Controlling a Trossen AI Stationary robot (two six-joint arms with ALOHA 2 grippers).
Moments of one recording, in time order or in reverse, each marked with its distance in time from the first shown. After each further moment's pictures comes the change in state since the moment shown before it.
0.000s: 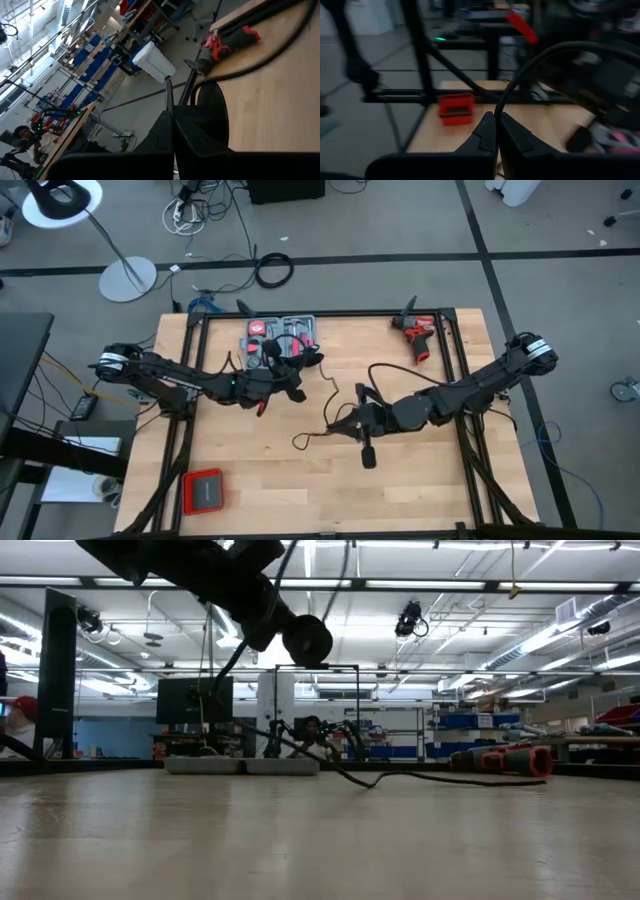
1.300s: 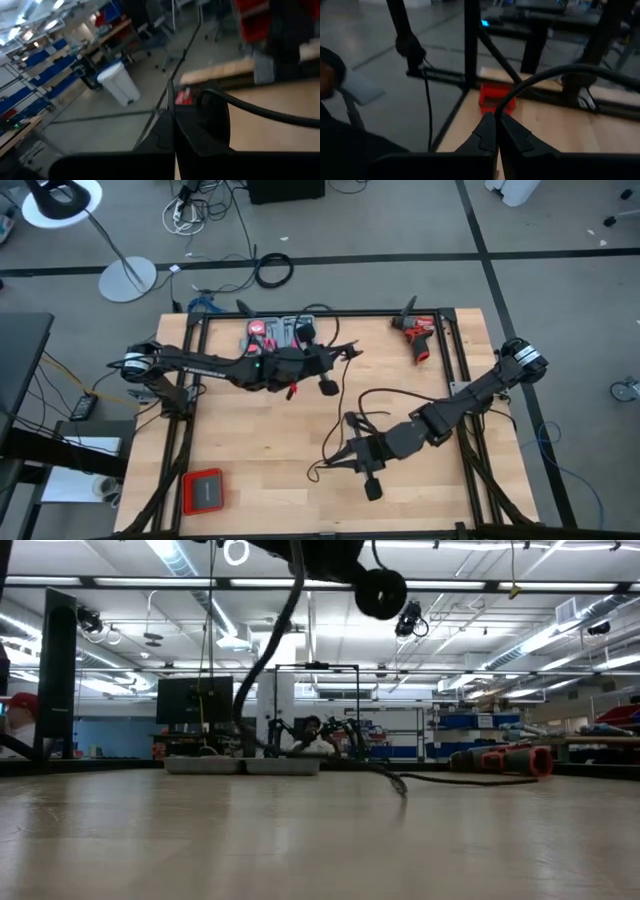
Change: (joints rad) left arm 0.073 0.204 0.458 -0.185 0.289 -0.201; right arm 0.119 0.129 0.191 -0.190 -0.020 -0.056
